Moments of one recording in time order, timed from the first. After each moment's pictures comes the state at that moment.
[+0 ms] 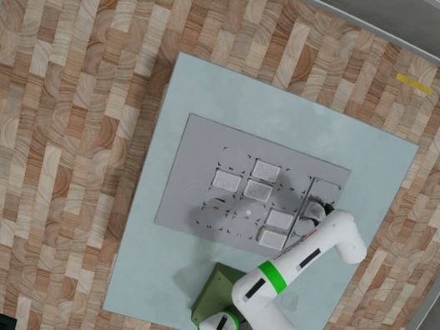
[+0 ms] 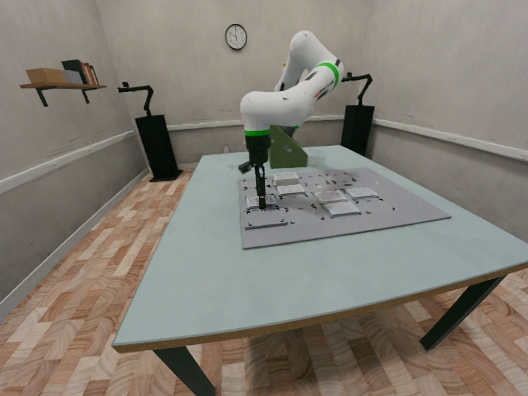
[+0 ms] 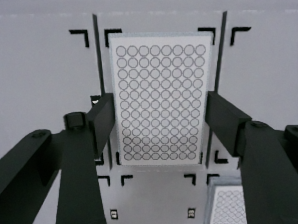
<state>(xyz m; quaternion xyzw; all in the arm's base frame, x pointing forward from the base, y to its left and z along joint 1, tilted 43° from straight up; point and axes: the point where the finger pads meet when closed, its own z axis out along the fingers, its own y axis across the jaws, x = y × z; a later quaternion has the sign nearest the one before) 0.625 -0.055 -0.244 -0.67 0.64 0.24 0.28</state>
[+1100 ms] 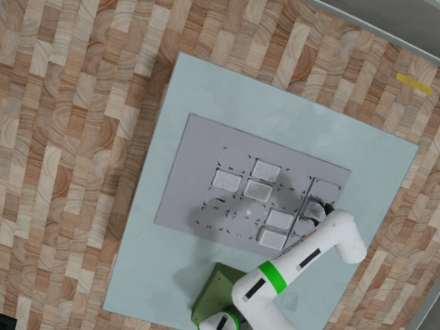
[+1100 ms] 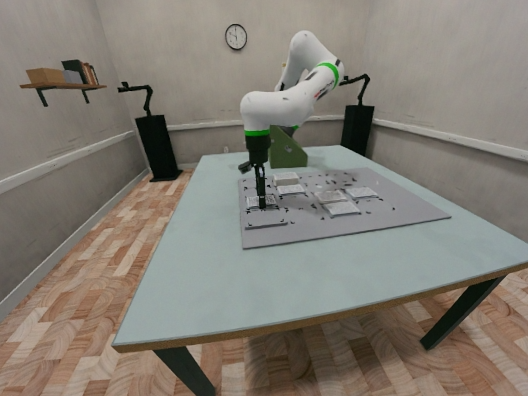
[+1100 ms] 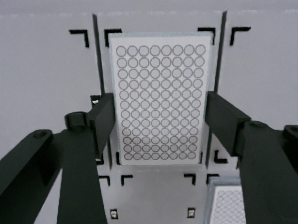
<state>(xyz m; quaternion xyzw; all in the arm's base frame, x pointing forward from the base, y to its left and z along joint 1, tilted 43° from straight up) 0.625 -0.055 -0.244 -0.67 0.64 0.24 0.28</state>
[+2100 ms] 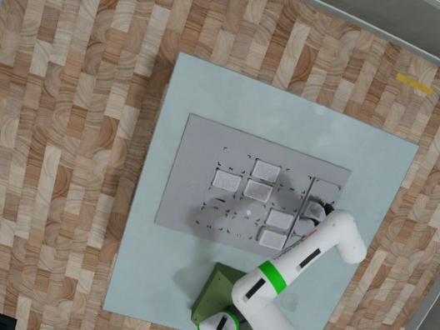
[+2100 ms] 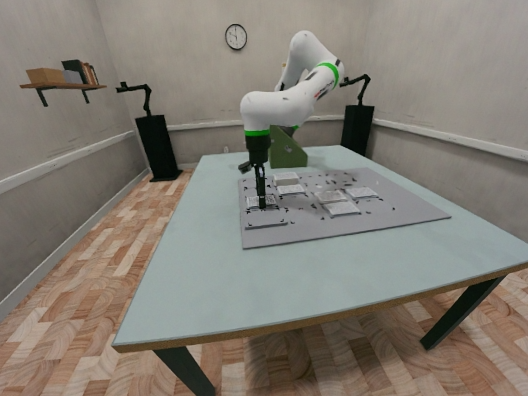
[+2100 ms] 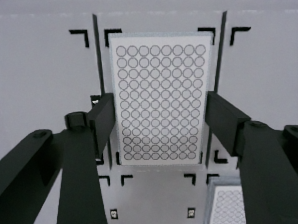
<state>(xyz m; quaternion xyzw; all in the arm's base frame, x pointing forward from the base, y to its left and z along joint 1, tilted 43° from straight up) 0.625 -0.055 -0.244 -0.67 0.64 0.24 0.28</state>
